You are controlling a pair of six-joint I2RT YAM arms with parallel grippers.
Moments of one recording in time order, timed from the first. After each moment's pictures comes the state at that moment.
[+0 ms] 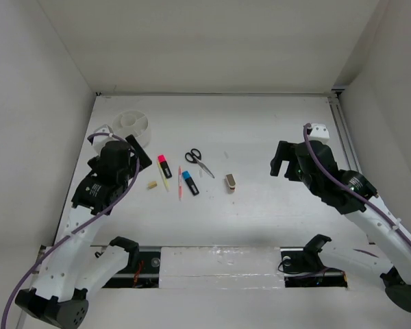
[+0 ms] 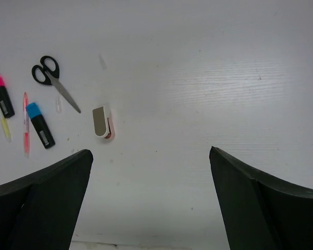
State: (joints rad) left arm -0.34 0.82 1.00 -0.83 -0.46 -0.69; right arm 0.68 0.90 1.14 -0.88 0.49 0.57
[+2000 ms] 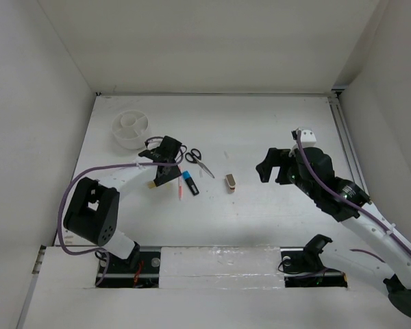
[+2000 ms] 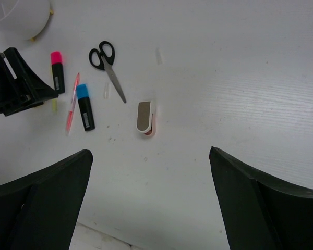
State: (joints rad) left arm -0.47 1.50 0.93 -0.57 -0.32 -0.85; right arm 0.68 0.82 0.97 -0.62 0.28 0.49
